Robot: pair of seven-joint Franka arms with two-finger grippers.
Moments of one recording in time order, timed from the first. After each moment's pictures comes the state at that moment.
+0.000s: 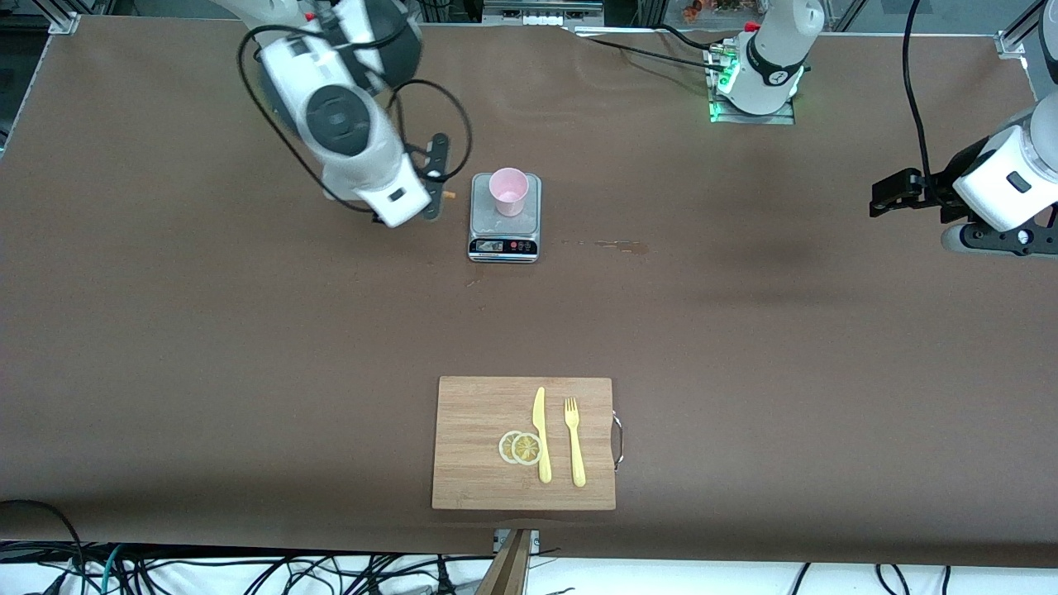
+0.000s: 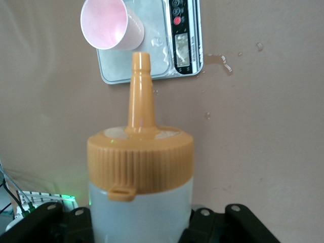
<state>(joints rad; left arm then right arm) -0.05 0.10 0.02 -1.52 -0.01 1.45 0.02 0.28 0.21 0.25 -1.78 0.09 1.70 -0.96</state>
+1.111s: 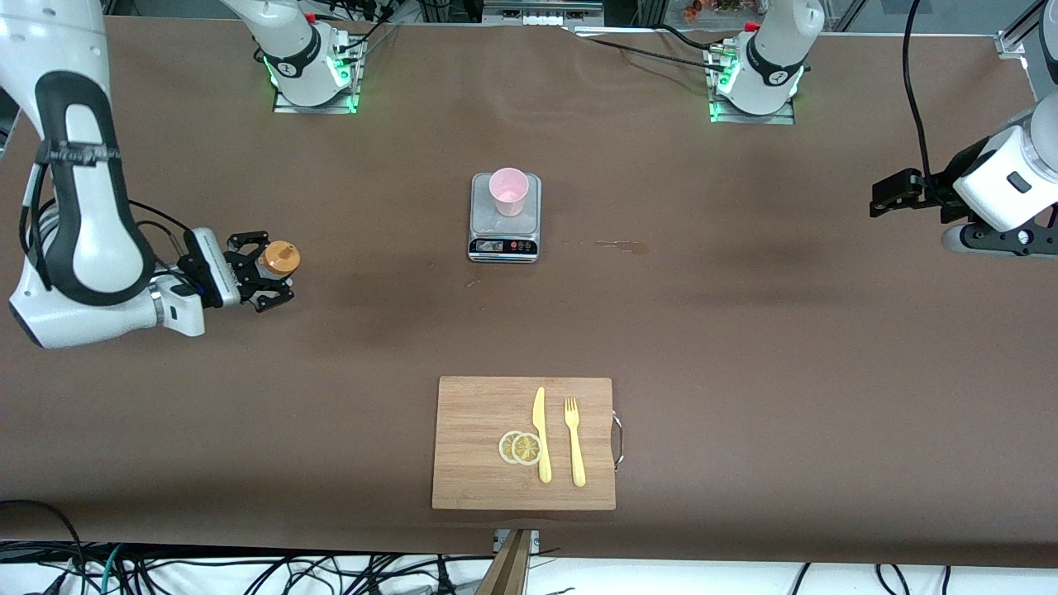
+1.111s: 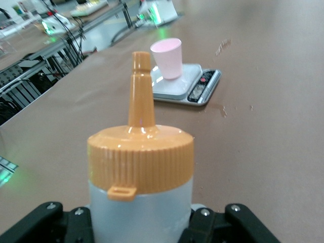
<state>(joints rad) -0.05 0.10 0.02 -1.52 -0.01 1.45 0.02 -0.04 0.62 -0.12 -1.61 0.70 1.42 -2.31</state>
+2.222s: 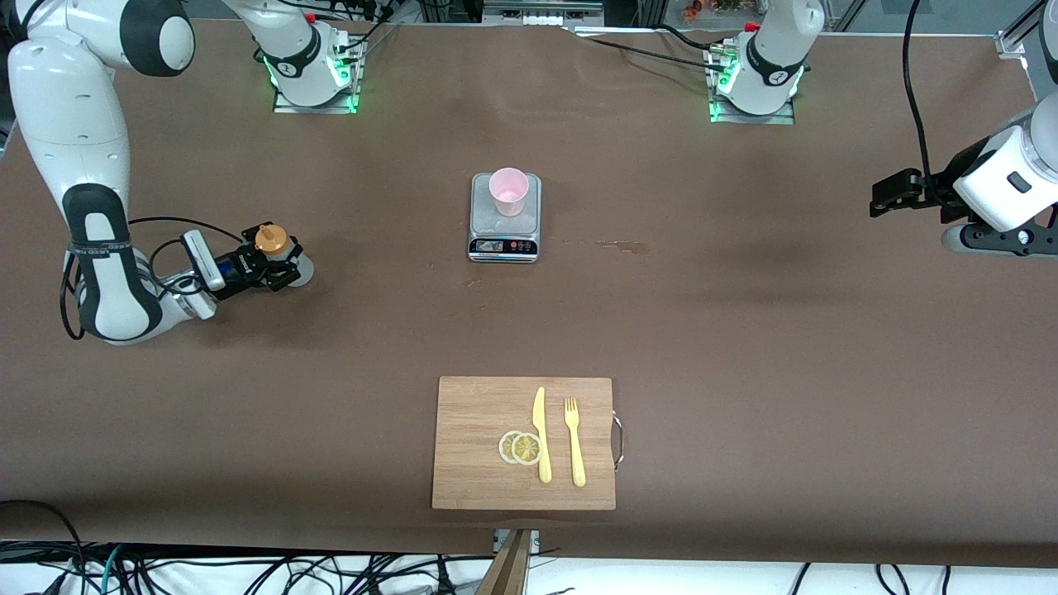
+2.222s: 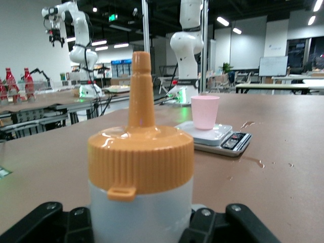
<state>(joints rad) -0.05 0.10 0.02 -1.52 -0.01 1.45 0.02 -0.12 0.91 -0.19 -1.60 0.87 1.14 -2.74</state>
